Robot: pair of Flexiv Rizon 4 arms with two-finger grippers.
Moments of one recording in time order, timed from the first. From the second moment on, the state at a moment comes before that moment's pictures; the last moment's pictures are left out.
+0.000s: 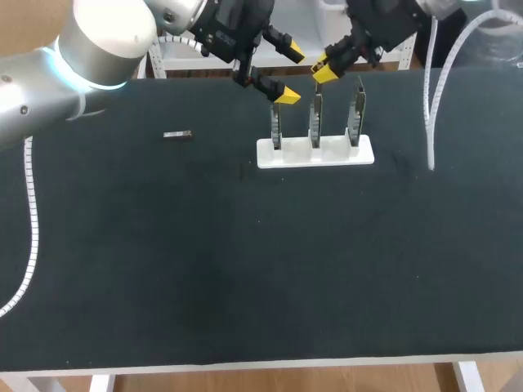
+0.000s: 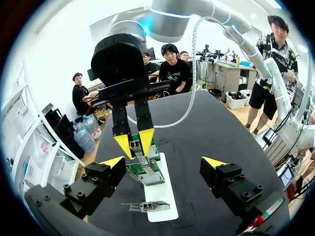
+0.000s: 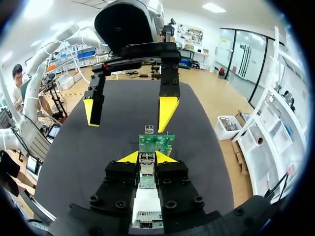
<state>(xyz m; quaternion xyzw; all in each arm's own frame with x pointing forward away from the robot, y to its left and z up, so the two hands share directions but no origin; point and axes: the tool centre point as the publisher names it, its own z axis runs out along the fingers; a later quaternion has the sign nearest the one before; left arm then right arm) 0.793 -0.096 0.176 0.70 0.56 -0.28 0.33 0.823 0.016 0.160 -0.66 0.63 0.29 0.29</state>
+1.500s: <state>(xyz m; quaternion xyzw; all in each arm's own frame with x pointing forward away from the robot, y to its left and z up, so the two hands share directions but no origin) 0.793 -0.096 0.176 0.70 0.56 -0.28 0.33 0.825 0.013 0.164 -0.67 0.62 0.30 0.28</state>
